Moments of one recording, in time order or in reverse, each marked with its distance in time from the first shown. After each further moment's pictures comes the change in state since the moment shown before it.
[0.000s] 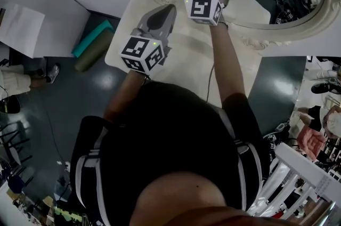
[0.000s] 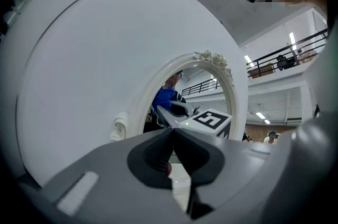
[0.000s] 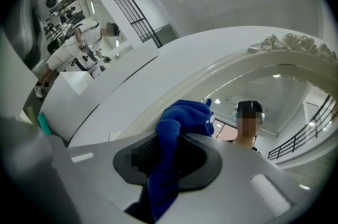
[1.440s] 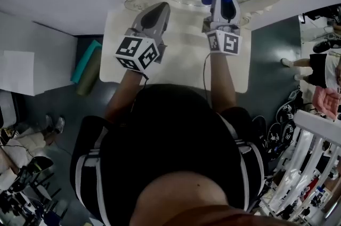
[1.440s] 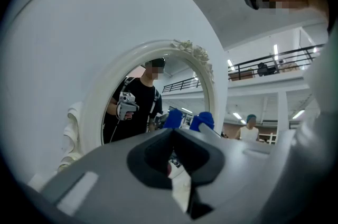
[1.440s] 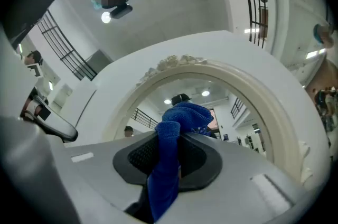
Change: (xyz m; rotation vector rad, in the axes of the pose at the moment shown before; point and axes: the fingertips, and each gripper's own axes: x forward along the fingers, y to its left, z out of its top) left arm 0.039 -0.069 -0.006 -0.004 0.040 -0.239; right arm -0.213 -0.113 -0.057 0.630 -0.124 -0.458
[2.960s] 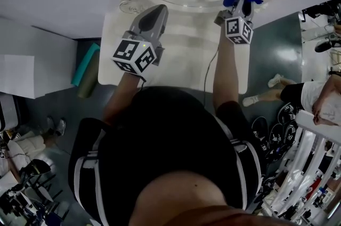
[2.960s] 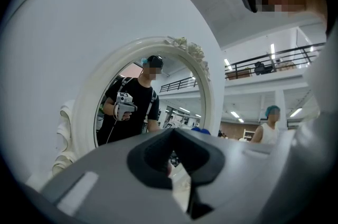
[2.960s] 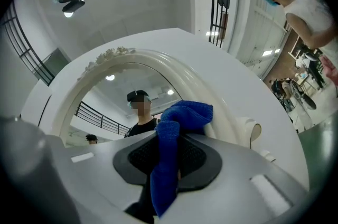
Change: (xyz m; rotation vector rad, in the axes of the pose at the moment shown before) left arm 0.013 -0.019 -0.012 0.016 0.003 -0.026; right arm -0.021 -0.174 -0.066 0.176 0.006 -0.377
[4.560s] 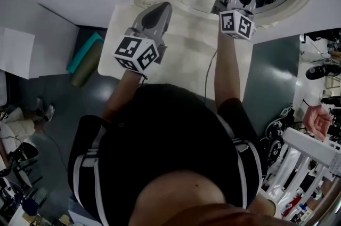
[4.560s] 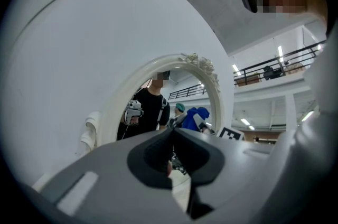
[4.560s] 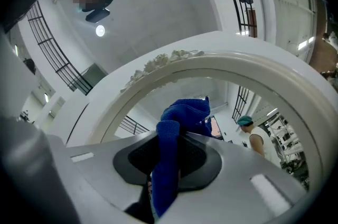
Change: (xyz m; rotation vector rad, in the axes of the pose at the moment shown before) left arm -0.038 0.033 0.023 -0.029 -0.086 0.105; right arm 0.035 0.181 0.051 -0.075 -0.126 0.374
